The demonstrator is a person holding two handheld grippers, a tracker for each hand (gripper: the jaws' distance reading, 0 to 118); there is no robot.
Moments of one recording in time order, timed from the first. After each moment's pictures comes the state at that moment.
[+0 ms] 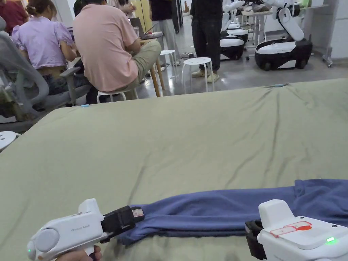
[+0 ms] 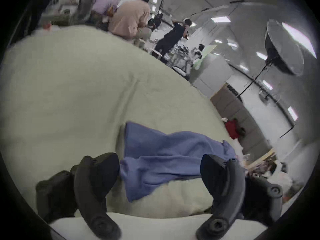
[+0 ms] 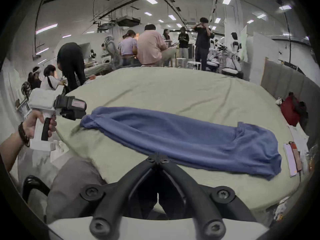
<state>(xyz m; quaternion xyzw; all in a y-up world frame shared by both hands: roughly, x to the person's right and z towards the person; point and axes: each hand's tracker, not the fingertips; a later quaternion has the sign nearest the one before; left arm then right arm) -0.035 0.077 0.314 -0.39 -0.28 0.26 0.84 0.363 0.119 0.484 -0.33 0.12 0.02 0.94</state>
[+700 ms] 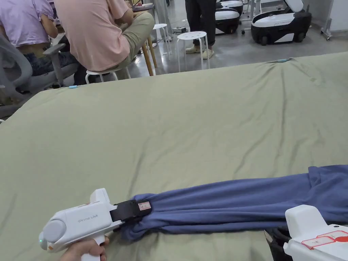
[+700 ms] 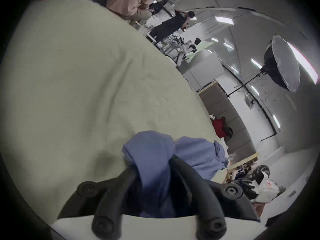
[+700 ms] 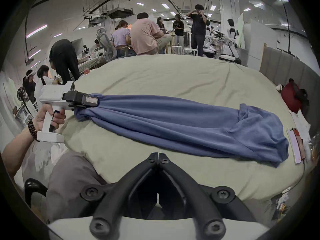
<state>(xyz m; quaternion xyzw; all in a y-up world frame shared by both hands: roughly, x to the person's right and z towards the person) -0.024 0.053 0.263 -0.39 -0.33 0.27 0.82 0.366 0.108 0.477 -0.38 0.10 -0.01 0.92</state>
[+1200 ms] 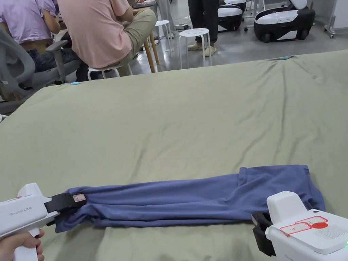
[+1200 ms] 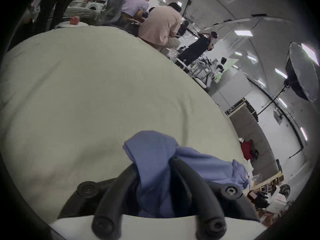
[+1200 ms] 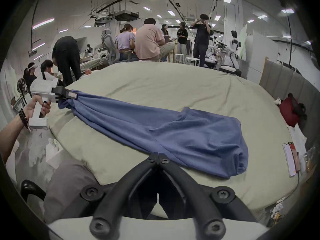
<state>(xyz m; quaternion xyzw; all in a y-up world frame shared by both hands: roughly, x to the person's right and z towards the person) -0.124 0.105 0.276 -0.36 -0.18 0.26 0.88 0.346 0.115 0.471 -0.34 0.10 0.03 0.93</state>
